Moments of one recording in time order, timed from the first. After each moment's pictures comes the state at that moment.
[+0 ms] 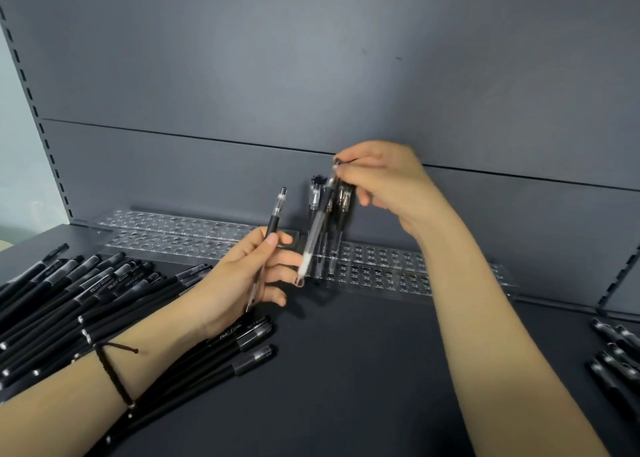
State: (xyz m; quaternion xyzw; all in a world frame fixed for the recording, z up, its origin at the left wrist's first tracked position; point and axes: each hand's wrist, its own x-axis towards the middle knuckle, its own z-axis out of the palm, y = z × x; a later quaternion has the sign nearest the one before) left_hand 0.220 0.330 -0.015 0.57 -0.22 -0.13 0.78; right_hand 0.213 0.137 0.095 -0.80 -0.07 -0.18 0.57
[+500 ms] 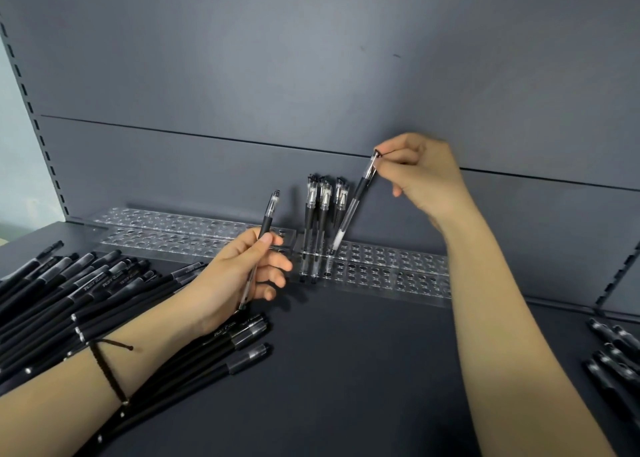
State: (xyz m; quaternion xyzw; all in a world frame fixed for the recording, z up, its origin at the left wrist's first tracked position) left_hand 0.231 0.333 -0.022 0.58 -0.19 -0.12 0.78; right_hand 0.226 0.090 0.090 -0.81 -0.05 -0.29 0.50
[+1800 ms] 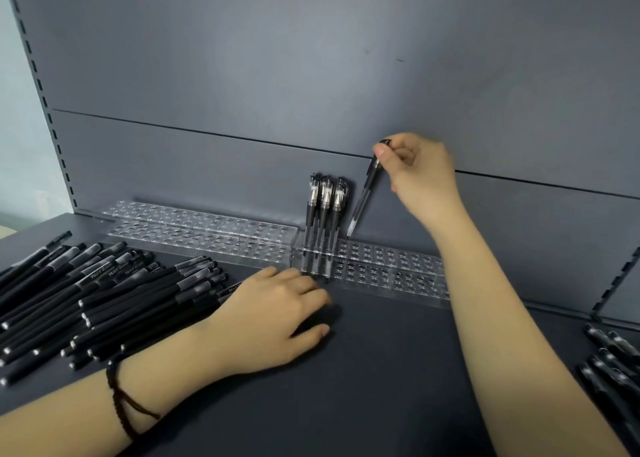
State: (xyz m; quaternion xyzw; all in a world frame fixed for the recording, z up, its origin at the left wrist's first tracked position) left_hand 0.193 0.316 -0.039 0.86 -0.46 0.23 0.04; right_hand 0.228 0.095 0.087 -0.83 -0.07 -0.36 0.42
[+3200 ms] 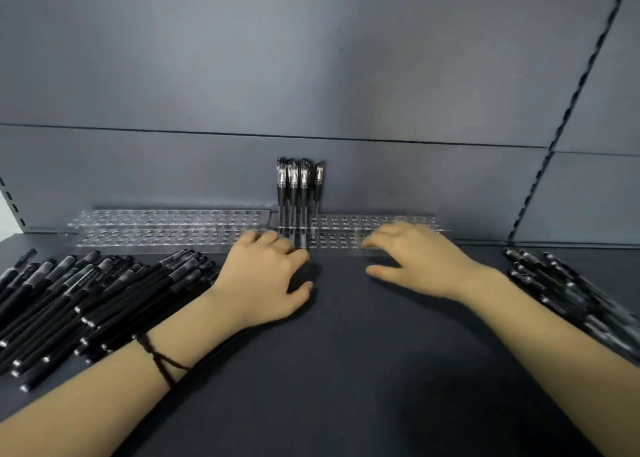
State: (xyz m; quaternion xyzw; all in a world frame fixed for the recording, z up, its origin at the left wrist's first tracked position) left_hand 0.190 0.312 -0.021 0.89 -0.40 0.22 -0.07; right_hand 0.110 0.070 0.014 -0.99 -0.07 -0.09 -0.06
